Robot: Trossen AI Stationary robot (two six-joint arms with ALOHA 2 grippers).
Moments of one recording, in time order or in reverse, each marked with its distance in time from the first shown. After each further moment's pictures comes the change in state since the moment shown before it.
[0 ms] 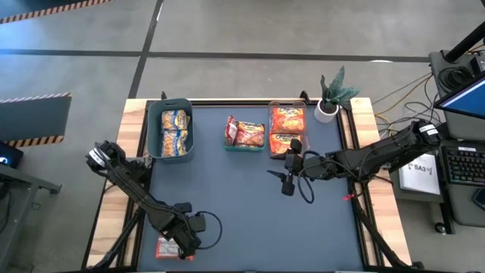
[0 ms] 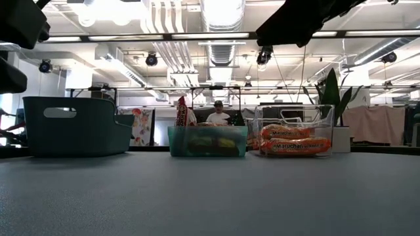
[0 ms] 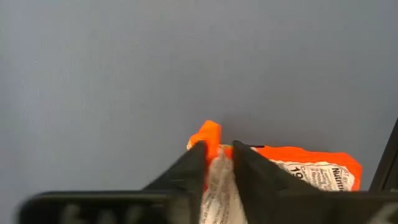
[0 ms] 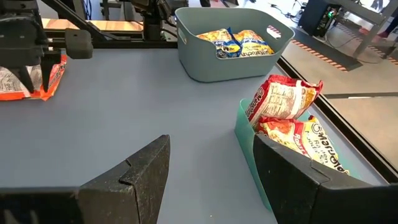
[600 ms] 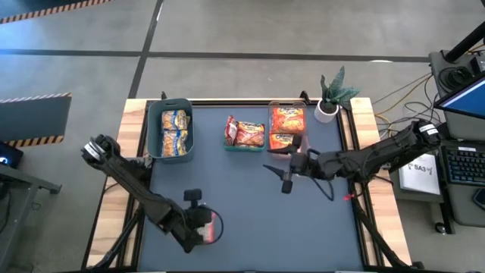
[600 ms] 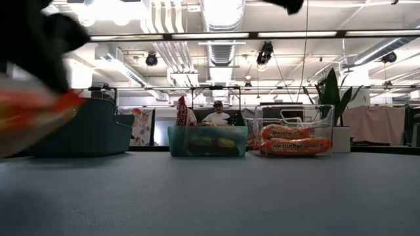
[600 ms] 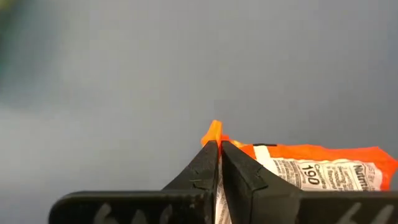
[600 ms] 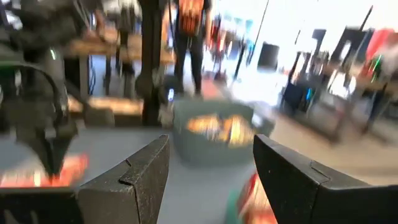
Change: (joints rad) left arm 0.027 -0.087 0.001 0.052 -0.460 0.256; right arm 0.021 -0.003 -0.001 0.381 0.055 -0.252
